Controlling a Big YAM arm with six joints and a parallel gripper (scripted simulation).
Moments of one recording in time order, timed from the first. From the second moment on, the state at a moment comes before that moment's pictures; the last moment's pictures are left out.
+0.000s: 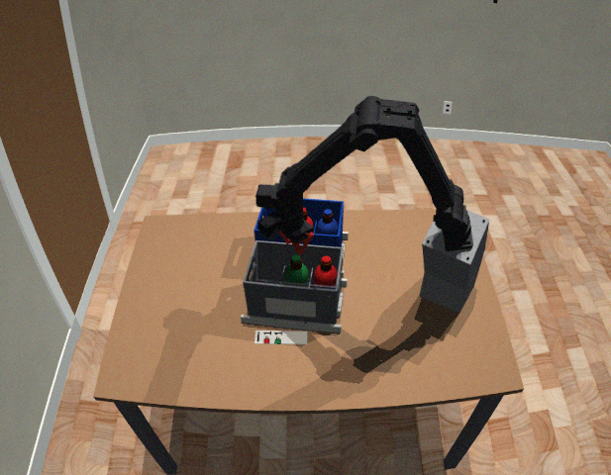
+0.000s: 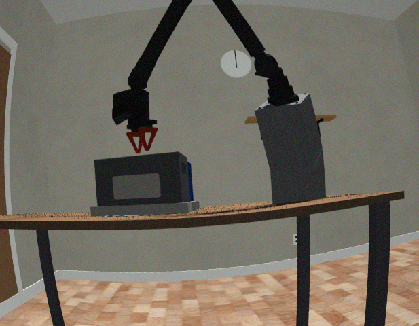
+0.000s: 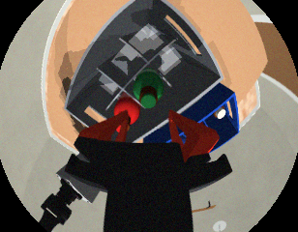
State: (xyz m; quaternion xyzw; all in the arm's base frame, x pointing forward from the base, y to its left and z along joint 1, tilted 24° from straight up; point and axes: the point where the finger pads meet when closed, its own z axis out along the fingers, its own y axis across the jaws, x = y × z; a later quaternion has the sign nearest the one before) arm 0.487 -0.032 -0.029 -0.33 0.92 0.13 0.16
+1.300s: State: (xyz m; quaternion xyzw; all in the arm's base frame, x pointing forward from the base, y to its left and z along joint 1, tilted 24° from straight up) arm 0.430 0.035 0.046 -0.34 0.92 0.13 0.16
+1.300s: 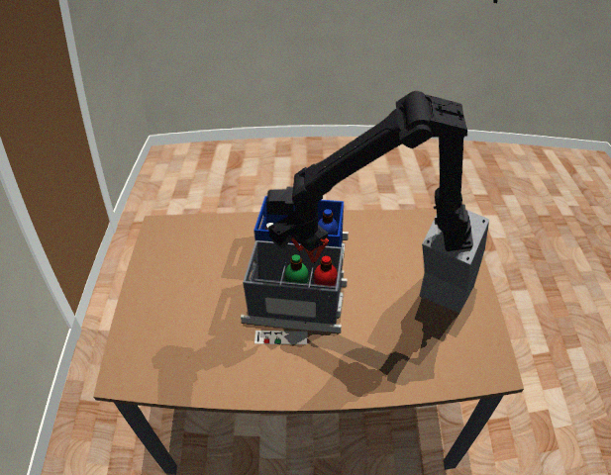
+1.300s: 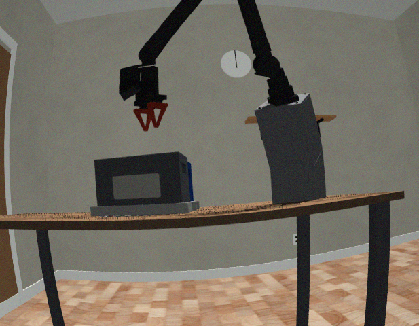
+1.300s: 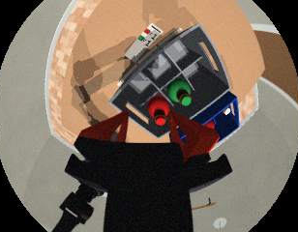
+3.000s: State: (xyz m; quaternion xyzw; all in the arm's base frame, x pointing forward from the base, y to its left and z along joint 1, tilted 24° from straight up) arm 0.321 0.195 0.160 -0.34 0.92 0.13 0.17
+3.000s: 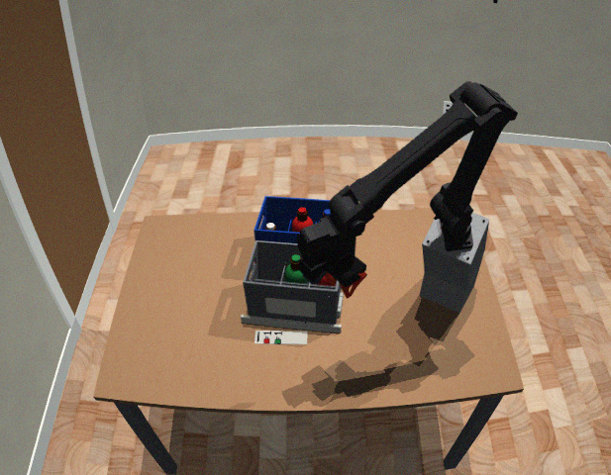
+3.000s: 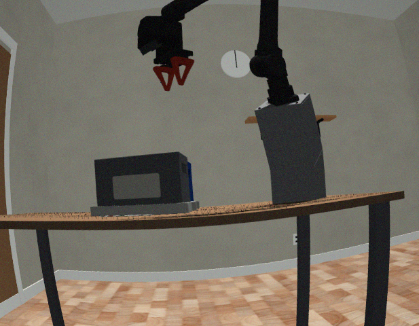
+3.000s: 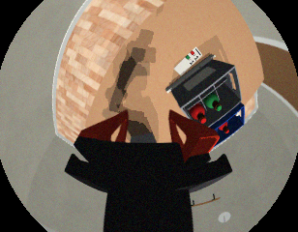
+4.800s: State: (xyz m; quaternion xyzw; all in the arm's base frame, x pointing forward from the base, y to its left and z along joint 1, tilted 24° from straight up) arm 0.252 0.298 0.231 -0.34 0.92 0.13 0.17
